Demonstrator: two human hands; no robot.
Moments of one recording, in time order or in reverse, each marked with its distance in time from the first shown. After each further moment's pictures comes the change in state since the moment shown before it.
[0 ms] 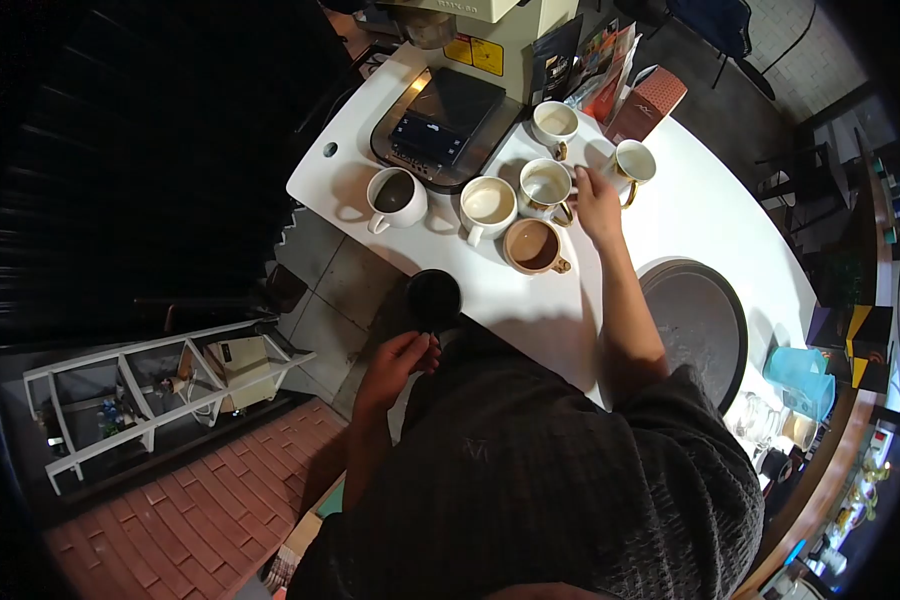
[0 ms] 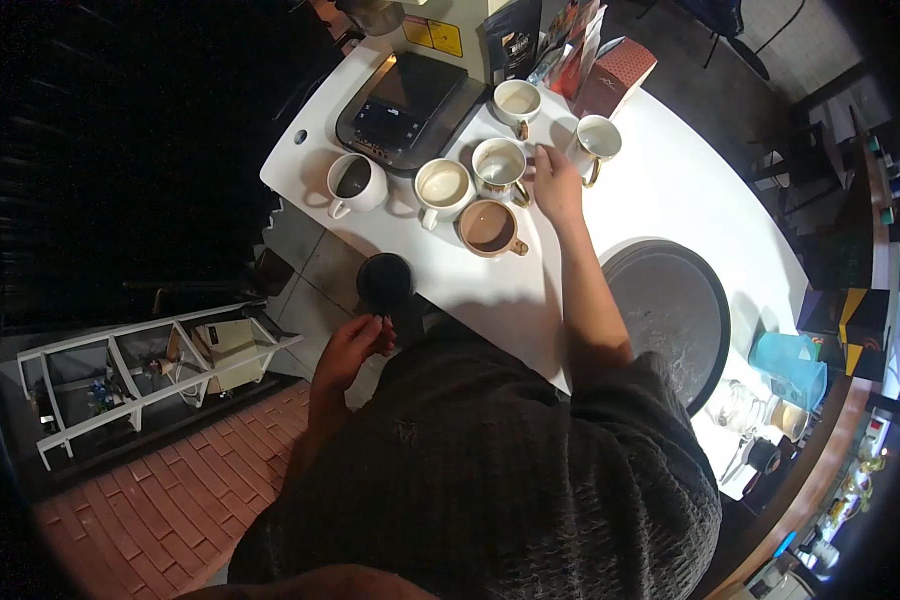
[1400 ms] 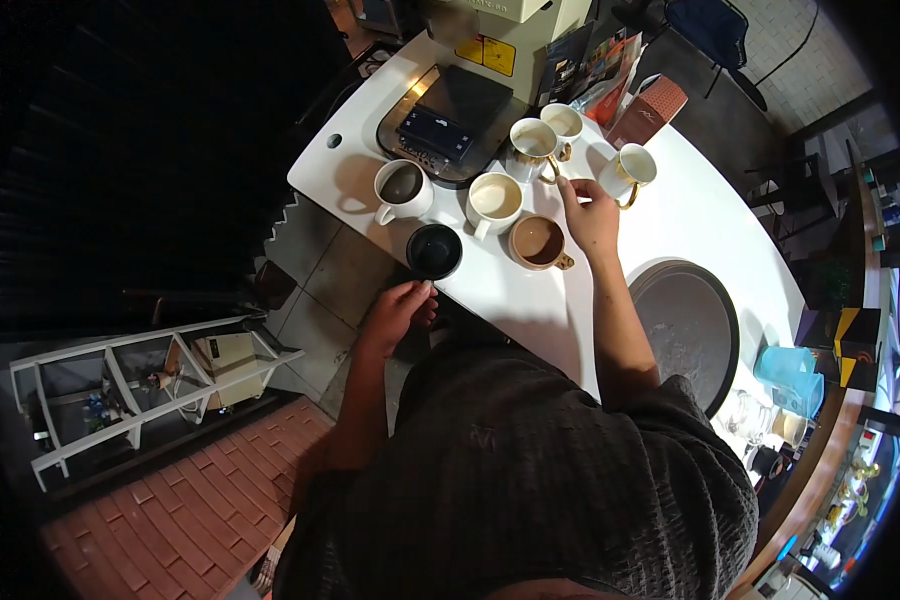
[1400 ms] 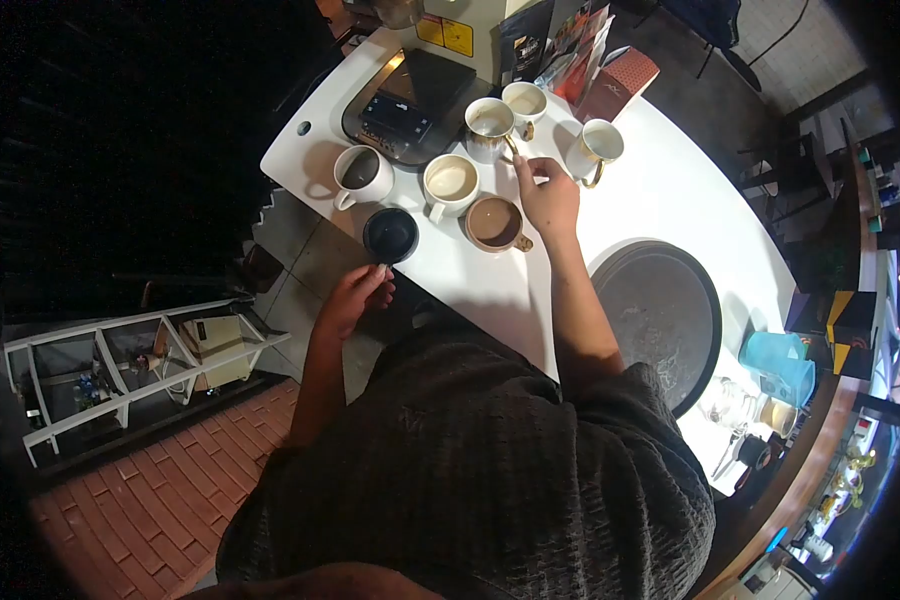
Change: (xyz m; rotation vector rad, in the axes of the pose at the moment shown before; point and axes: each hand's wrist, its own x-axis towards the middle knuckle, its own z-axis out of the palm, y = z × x) left_hand 0.064 0.011 -0.024 0.063 -0.023 0.036; right_hand -0.034 -0.040 0.007 -0.250 0.065 0.028
